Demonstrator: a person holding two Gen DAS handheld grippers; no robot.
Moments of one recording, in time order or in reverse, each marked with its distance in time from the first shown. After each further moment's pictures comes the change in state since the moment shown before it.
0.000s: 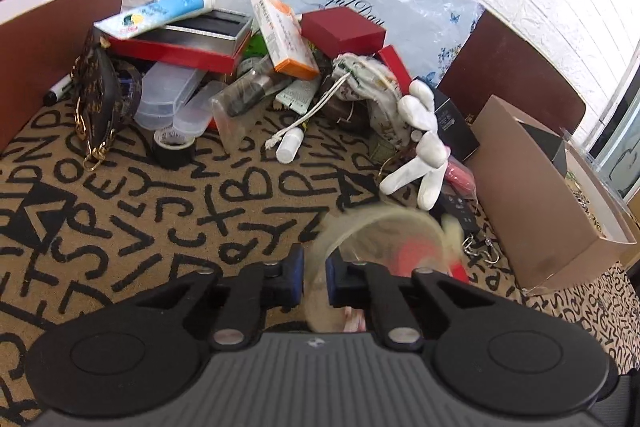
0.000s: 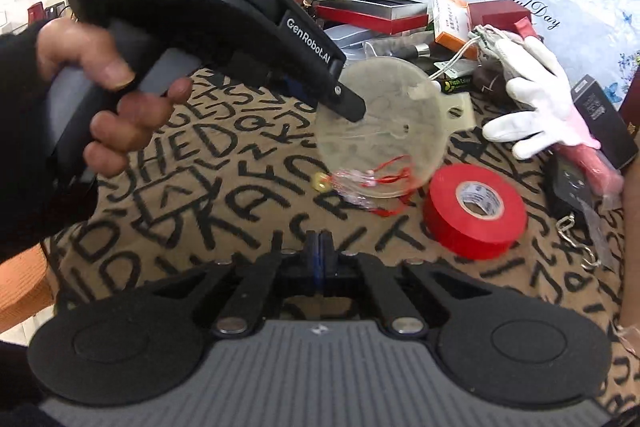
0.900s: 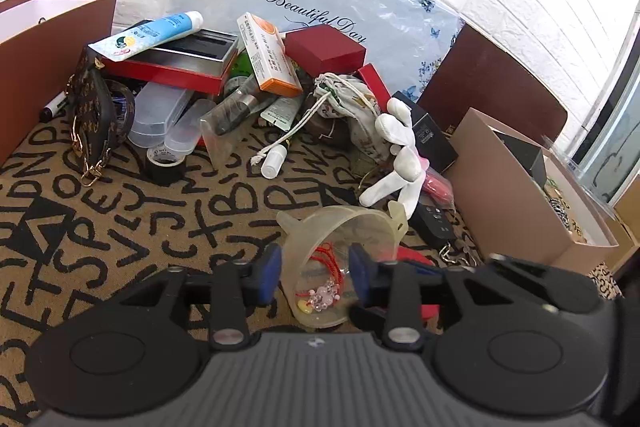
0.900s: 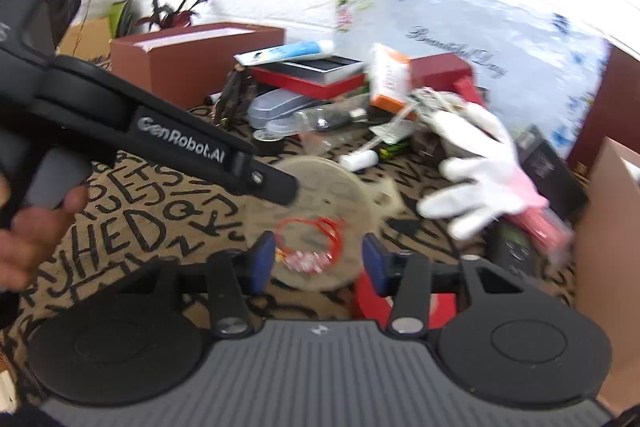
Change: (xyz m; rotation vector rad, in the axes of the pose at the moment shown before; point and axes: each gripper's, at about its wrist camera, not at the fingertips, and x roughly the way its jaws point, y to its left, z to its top) left arm -0.014 -0.002 0.004 0.007 -0.023 -0.043; right arm 0.011 -0.021 0.043 0.030 -0.119 -0.152
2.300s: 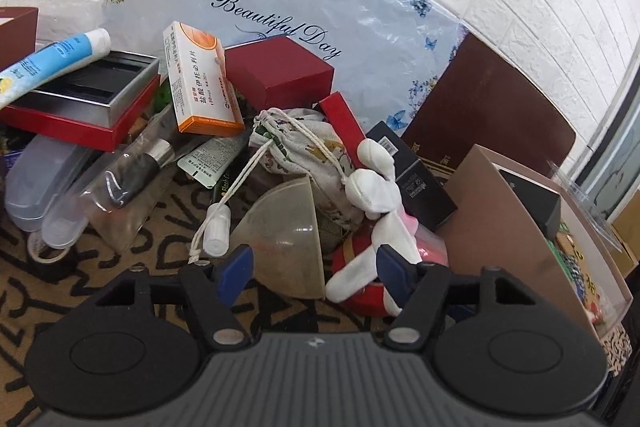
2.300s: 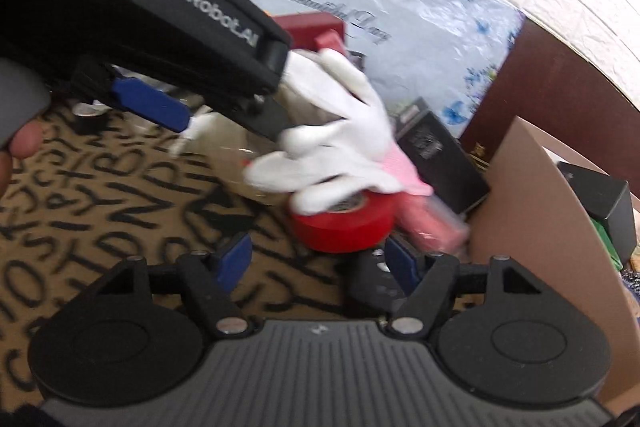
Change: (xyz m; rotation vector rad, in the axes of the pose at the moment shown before) left arm 0.099 -0.043 0.059 -0.010 -0.024 -0.032; right arm 0.056 -0.065 0.003 0.025 0.072 -0.392
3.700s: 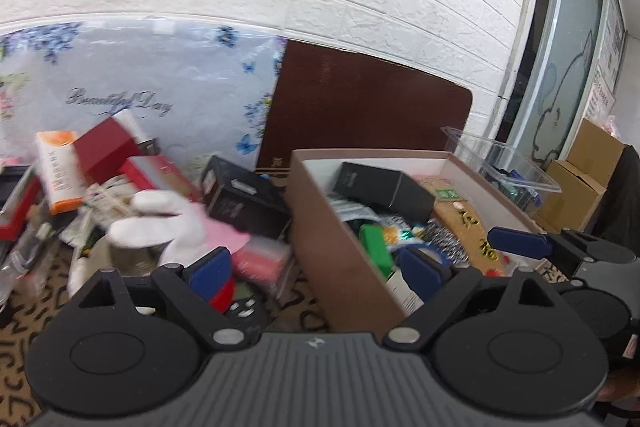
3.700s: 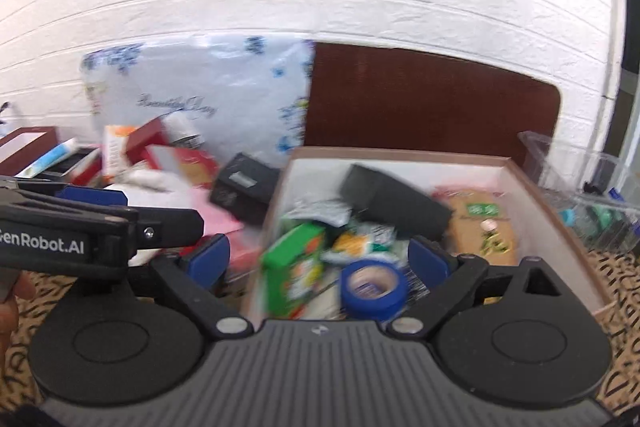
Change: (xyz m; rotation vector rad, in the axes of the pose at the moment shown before) left arm -0.061 -0.151 -0.020 0.271 -0.056 -0.107; right arm -0.129 -0.169 -0.006 0.331 -0.072 -0.064
